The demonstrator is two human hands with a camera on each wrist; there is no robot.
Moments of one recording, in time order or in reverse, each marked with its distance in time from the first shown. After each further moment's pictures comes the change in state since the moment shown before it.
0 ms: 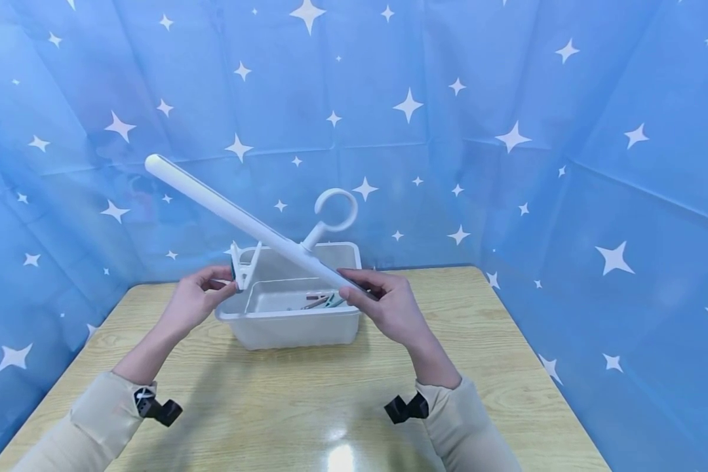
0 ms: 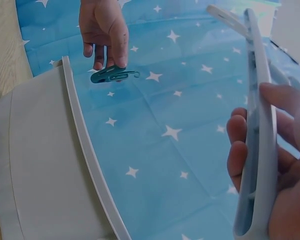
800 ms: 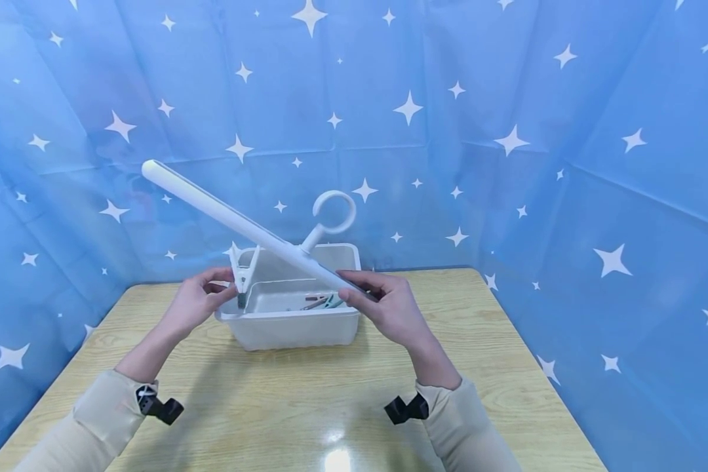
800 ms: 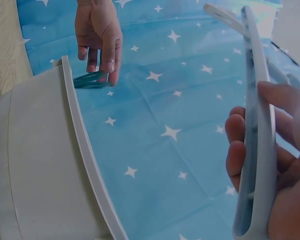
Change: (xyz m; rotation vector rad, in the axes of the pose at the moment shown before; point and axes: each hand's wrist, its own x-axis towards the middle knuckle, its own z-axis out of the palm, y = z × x) left_hand 0.005 -0.008 0.001 -0.014 -0.048 -0.016; right_hand 0.000 -0.002 0.000 -0.012 -0.017 -0.019
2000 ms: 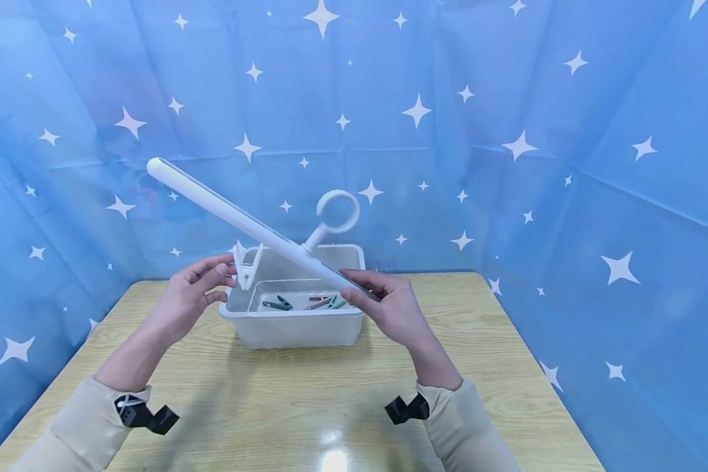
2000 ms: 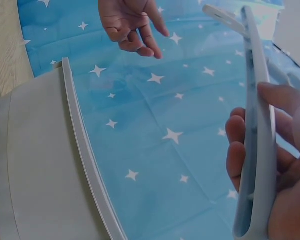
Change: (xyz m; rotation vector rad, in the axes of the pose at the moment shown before) left_hand -0.028 0.036 -0.022 -0.525 -0.103 0.031; right_hand 0.004 -0.005 0.006 -0.008 -0.002 0.018
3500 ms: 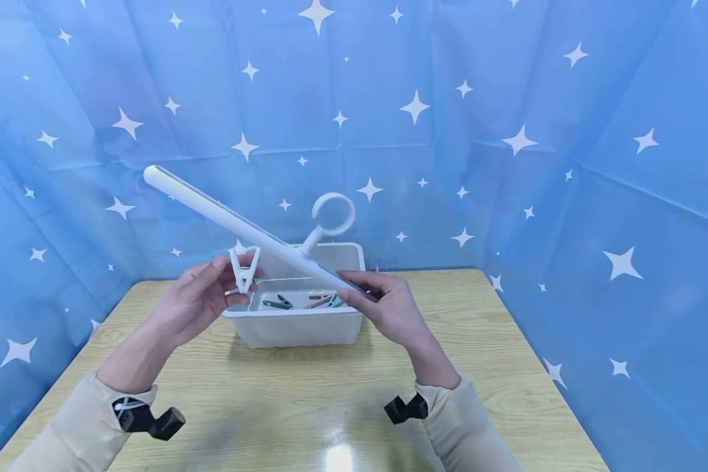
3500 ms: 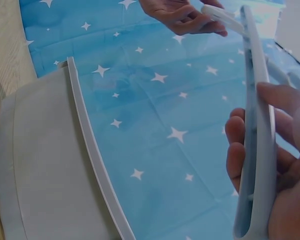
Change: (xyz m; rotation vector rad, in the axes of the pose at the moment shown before) left_hand -0.010 0.039 0.030 -0.447 -0.394 0.123; right_hand 0.001 0.007 0.001 0.006 -0.013 0.011
